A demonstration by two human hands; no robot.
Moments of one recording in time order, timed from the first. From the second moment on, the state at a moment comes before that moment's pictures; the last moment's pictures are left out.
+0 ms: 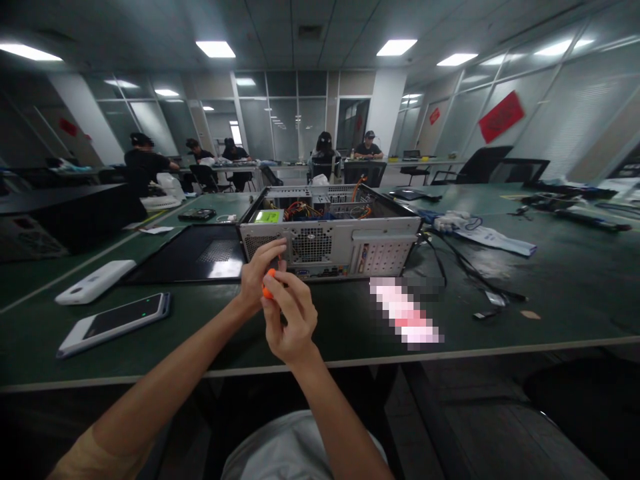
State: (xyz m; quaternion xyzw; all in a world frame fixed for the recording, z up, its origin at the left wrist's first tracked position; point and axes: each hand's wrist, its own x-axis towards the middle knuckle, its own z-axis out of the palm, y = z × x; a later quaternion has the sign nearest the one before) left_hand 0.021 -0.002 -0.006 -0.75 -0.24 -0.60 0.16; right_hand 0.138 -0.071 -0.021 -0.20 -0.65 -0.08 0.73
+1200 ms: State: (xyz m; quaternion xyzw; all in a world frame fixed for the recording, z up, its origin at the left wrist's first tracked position) left_hand 0.013 0.003 -0.004 -0.78 -0.24 -0.53 0.25; right_hand 0.137 -0.072 -0.026 -0.19 -0.66 -0.05 0.72
